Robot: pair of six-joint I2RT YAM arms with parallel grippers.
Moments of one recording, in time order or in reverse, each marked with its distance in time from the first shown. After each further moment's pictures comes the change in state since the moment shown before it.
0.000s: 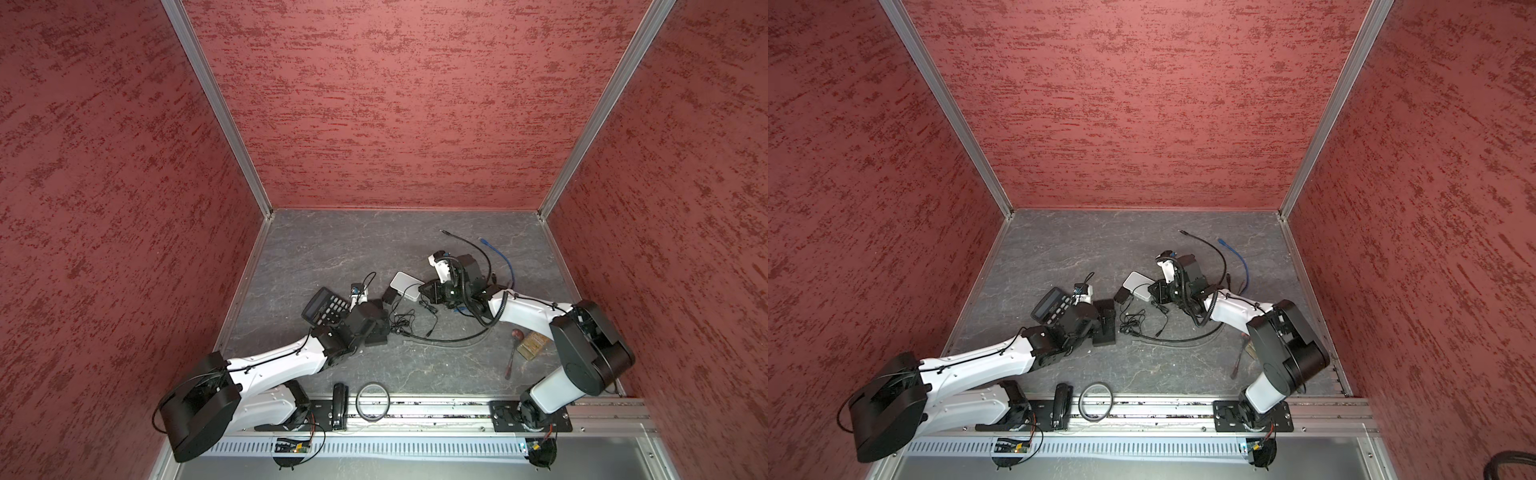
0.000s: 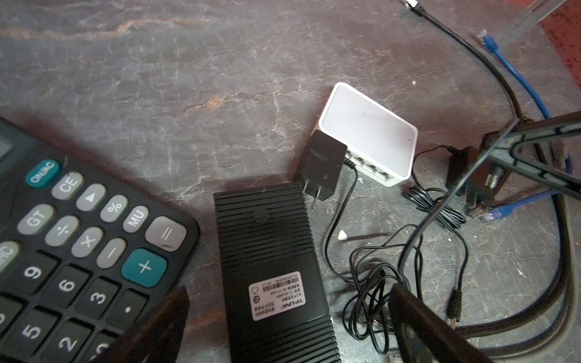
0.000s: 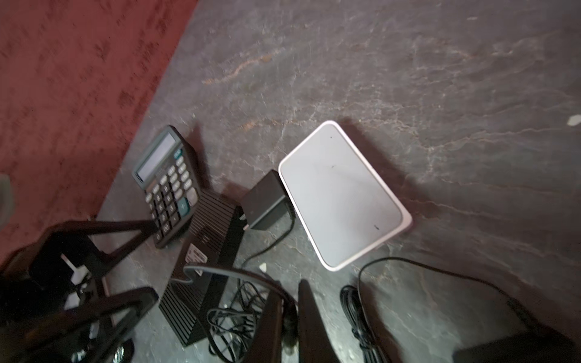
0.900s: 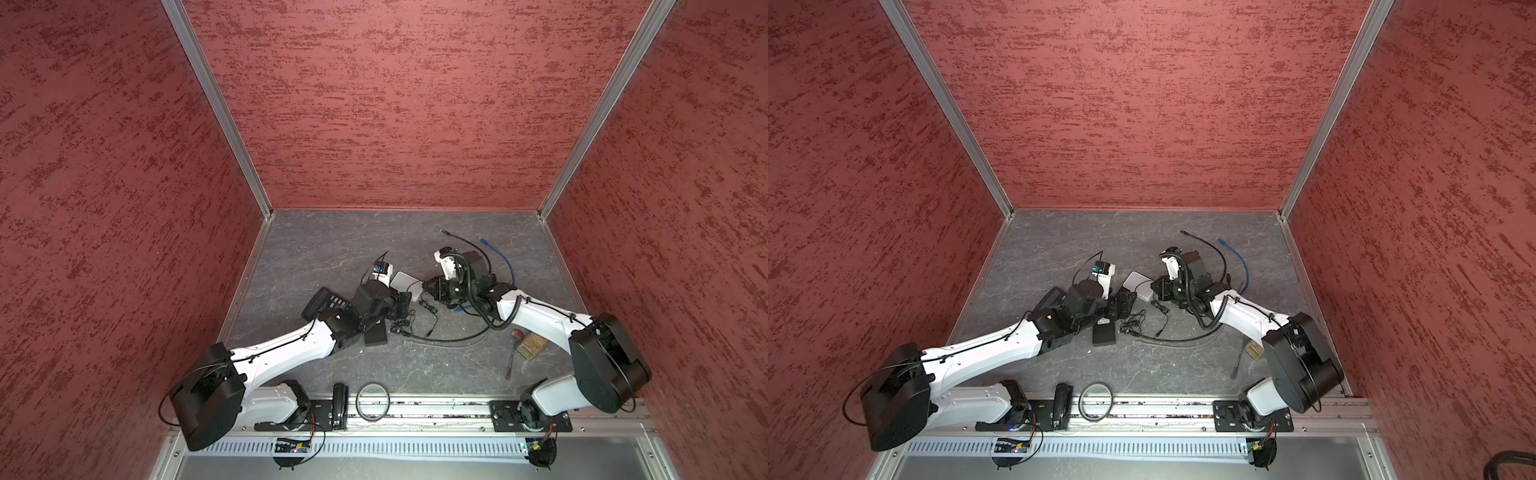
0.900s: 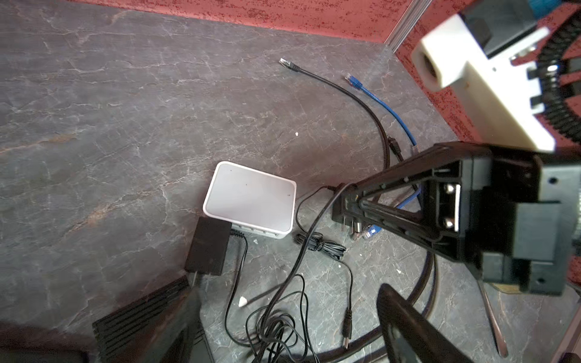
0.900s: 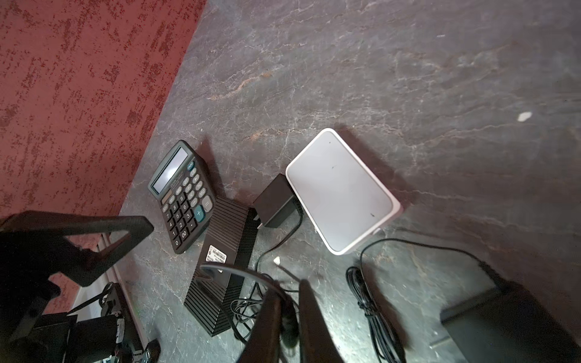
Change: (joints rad) left arm 0.037 0.092 0.244 0.052 0.223 0.196; right arm 0.000 -0.101 0.047 -0.172 0.047 -0.007
